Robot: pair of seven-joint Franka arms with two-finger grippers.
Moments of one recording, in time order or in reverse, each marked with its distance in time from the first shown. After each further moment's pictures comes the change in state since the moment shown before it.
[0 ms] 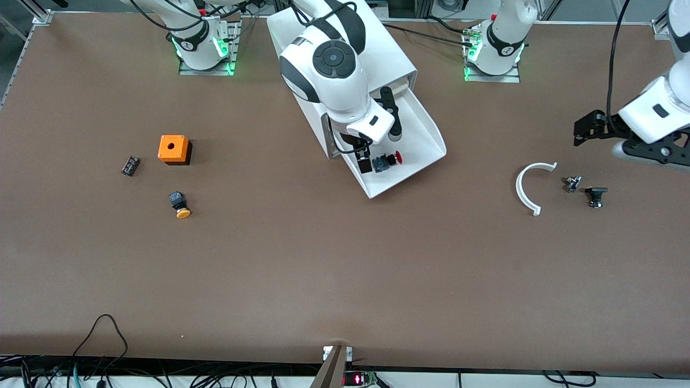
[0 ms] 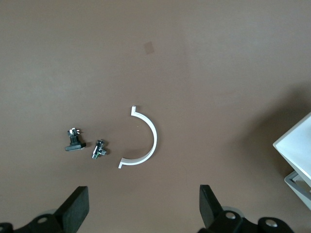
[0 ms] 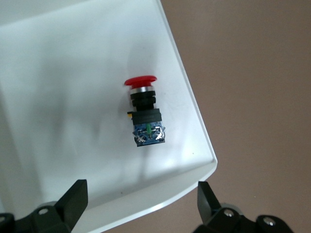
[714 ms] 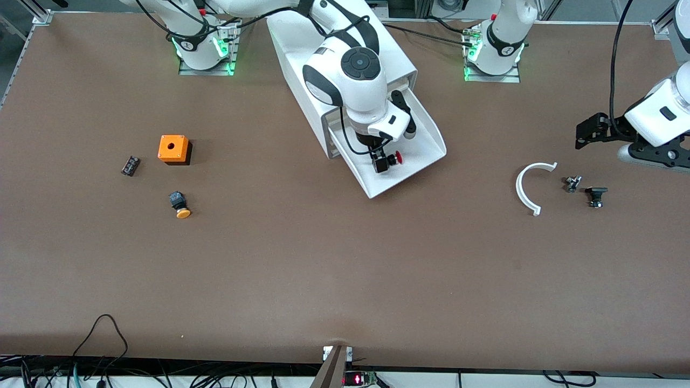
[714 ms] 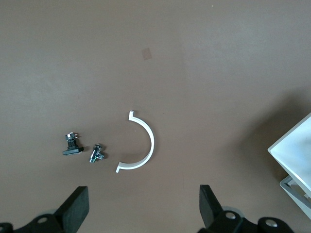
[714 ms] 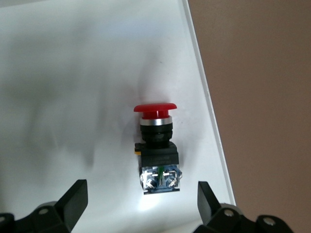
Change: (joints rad) left arm 0.000 0.012 -0.017 0.029 -0.007 0.000 -0.007; right arm 0.058 0.075 -0.006 0.005 -0.050 0.094 -0.005
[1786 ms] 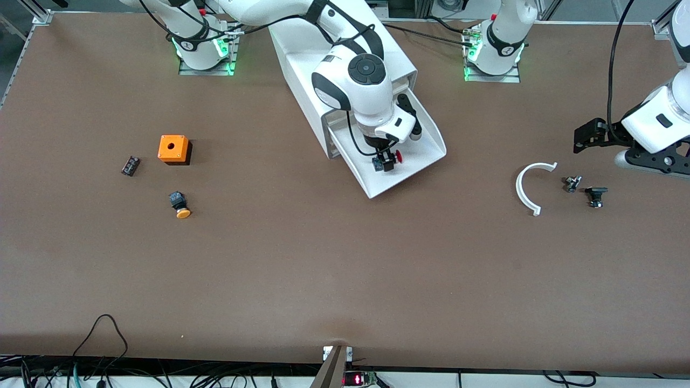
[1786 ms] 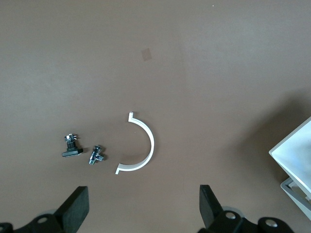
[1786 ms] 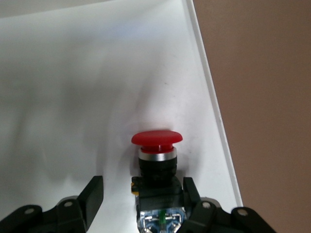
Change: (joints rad) left arm -0.002 0.027 -0.001 0.019 0.000 0.000 -0.002; right arm 0.026 0.050 -0.001 0.002 0.000 0.077 0.025
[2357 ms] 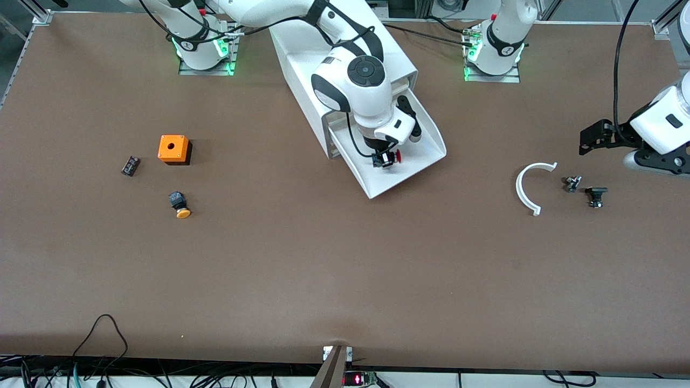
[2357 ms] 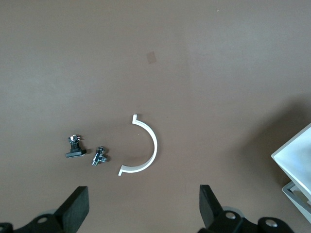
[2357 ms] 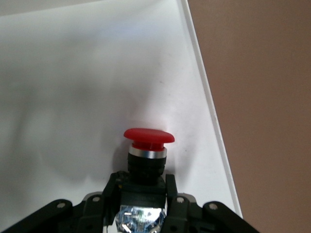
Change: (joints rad) left arm 0.009 0.012 0.007 0.019 0.000 0.000 0.000; right arm -0.002 0.004 -0.001 0.007 0.000 0.003 0.005
